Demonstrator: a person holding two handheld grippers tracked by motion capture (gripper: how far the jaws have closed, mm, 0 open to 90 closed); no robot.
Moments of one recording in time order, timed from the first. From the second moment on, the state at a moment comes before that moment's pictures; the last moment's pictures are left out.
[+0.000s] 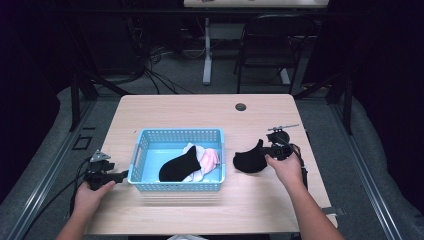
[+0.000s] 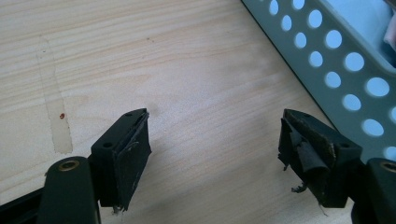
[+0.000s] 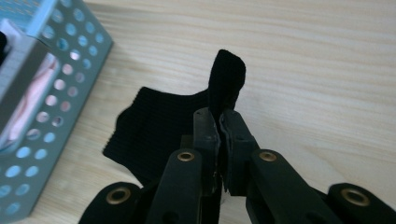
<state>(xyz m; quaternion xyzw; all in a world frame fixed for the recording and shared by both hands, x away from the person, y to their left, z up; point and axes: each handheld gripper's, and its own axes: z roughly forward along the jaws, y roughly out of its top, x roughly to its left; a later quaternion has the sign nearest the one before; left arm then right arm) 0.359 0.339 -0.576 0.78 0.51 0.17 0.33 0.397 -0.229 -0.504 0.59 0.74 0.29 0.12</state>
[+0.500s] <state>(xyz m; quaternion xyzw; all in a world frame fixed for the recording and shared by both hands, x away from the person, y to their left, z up) 0.359 0.340 -0.575 0.78 0.51 0.17 0.33 0.398 -0.234 -0.494 0.60 0.73 0.31 0.12</state>
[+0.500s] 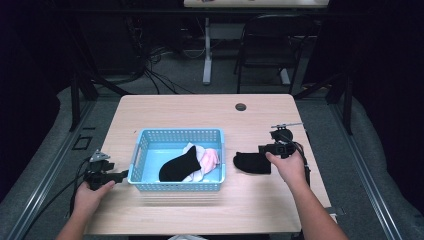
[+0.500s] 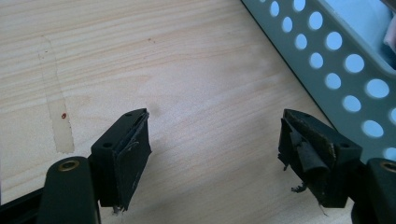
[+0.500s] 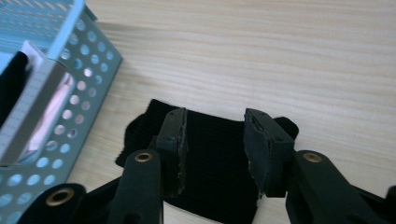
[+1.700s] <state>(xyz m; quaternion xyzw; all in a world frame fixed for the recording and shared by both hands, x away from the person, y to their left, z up) 0.359 0.340 -0.574 0.78 0.50 0.17 0.33 0.403 -0.085 -0.443 0.45 0.83 0.32 0.08</state>
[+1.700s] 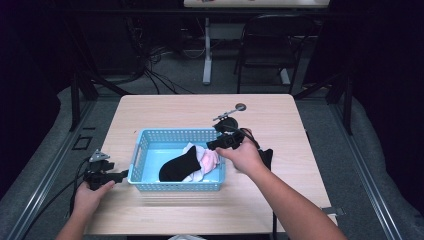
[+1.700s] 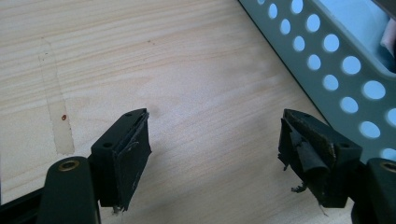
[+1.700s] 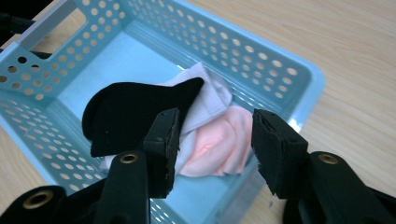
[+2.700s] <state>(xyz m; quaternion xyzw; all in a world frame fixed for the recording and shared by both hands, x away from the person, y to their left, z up) 0.359 0.340 -0.574 0.78 0.51 0.17 0.34 0.438 -0.008 -0.505 0.45 0.86 0.22 0.02</state>
